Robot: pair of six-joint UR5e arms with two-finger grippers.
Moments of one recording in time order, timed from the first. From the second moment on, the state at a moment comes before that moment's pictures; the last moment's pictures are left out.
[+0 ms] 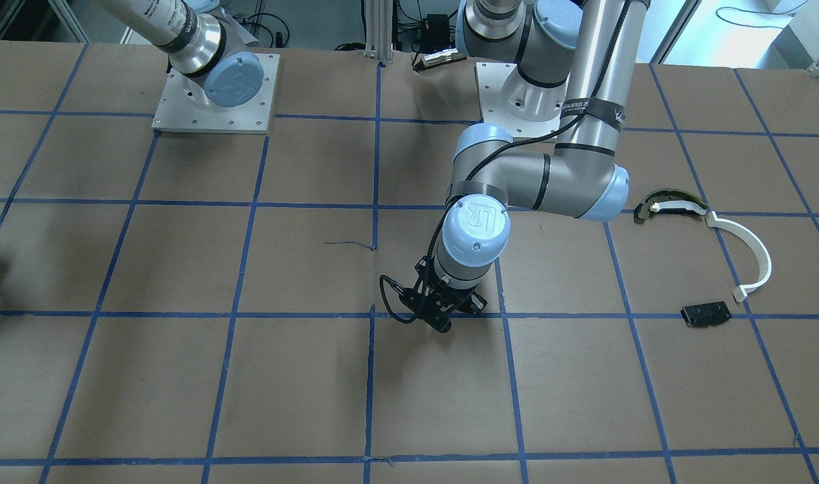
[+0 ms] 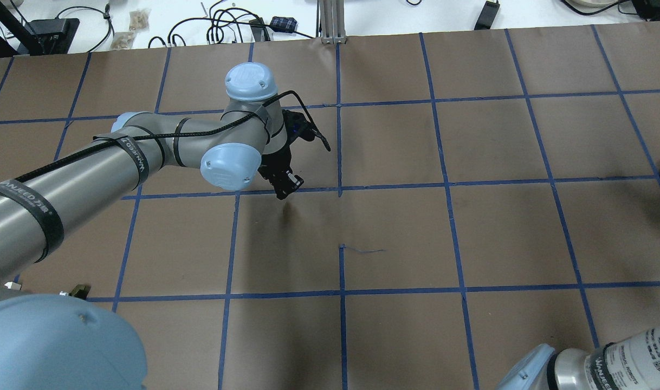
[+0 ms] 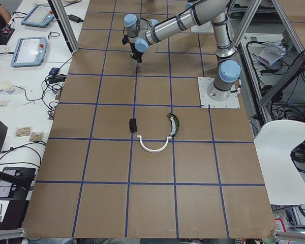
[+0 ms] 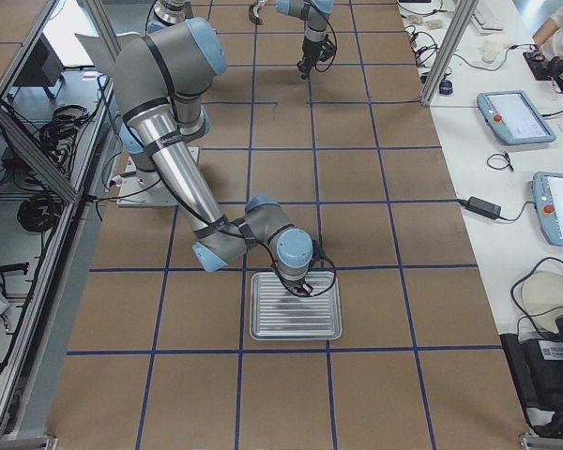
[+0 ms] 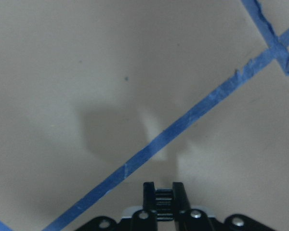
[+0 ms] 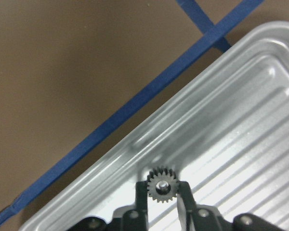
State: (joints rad) left arm -1.76 -2.03 -1.73 -1.07 1.55 0.49; right arm 0.61 -1.08 1.73 -2.20 -1.53 -1.83
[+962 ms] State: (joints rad) left arm -1.08 -1.89 -1.66 -1.34 1.71 0.53; right arm 1.28 -1.31 1.87 -2.18 -1.52 -0.49
